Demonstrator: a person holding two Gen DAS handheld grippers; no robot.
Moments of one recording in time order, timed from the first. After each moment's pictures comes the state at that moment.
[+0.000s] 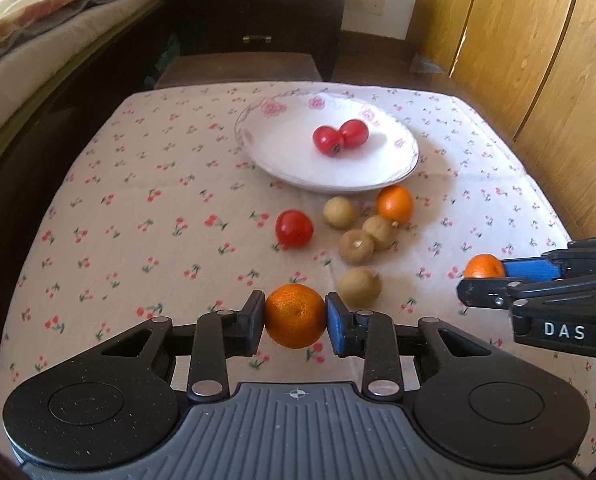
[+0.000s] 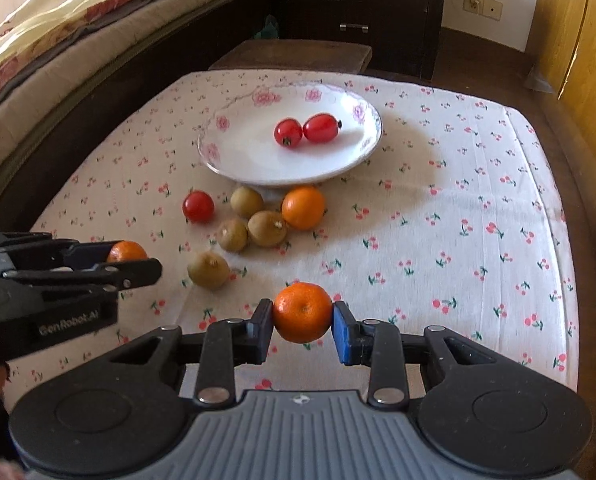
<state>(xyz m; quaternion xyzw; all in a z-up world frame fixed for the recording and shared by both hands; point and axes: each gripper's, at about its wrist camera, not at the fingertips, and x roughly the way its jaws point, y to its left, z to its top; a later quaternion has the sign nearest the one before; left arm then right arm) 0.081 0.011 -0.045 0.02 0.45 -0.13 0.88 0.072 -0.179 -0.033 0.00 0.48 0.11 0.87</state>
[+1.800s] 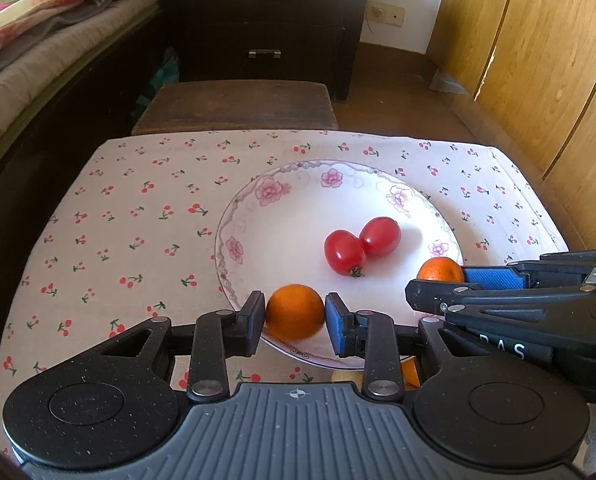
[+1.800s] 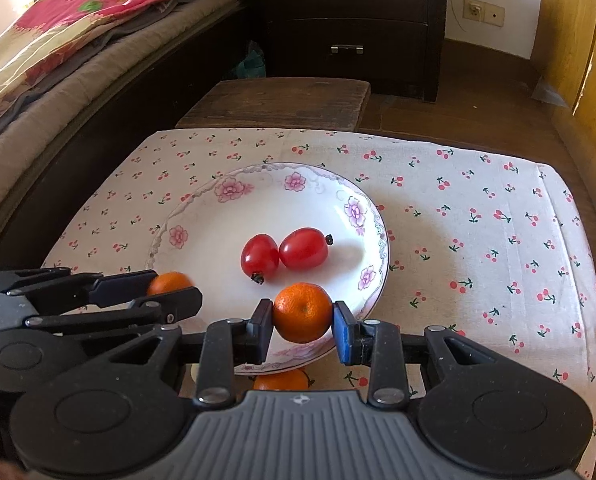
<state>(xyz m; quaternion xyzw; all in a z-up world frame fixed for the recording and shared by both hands) 0.198 -0.018 -0.043 0.01 0.45 -0.11 0.89 0.194 -0.177 -0.037 0.03 0.47 0.11 0.88</state>
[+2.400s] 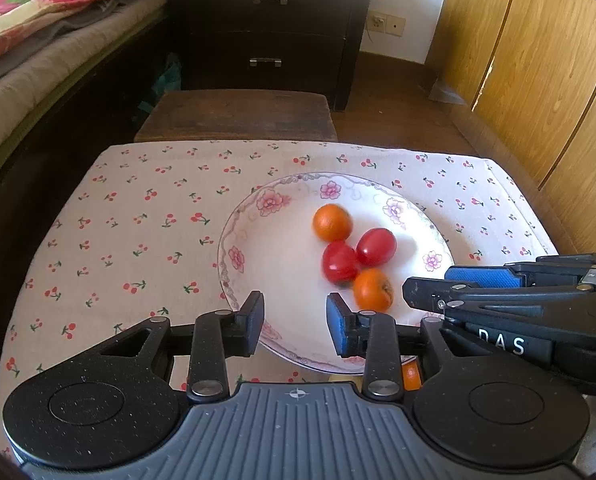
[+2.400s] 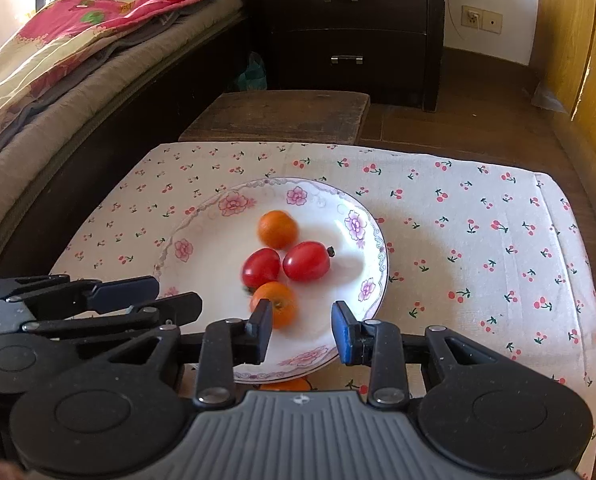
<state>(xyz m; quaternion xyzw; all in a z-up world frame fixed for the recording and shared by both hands) 0.196 -0.015 -0.035 0.00 0.44 -0.11 0.89 0.192 -0.180 -0.028 0.04 0.45 0.11 0.88</state>
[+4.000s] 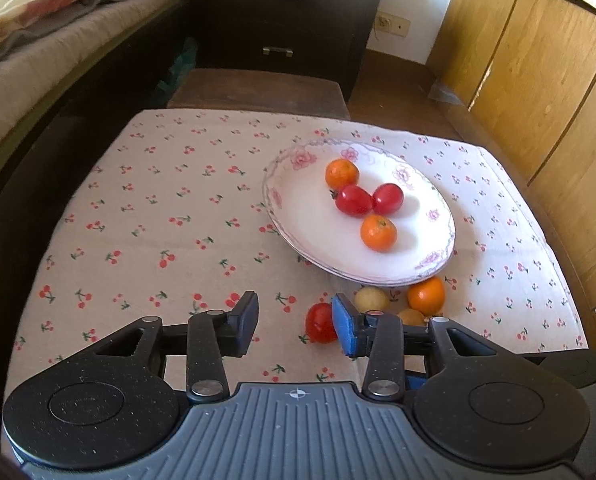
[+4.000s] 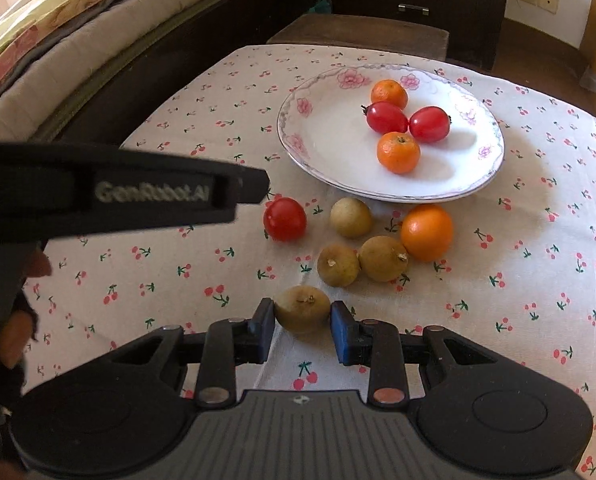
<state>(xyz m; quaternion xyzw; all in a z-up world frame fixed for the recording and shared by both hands) 0.148 0.027 -0.034 -0.02 0.45 -0.12 0.88 0.104 -0.115 -0.060 0.00 0.51 0.17 0.84</state>
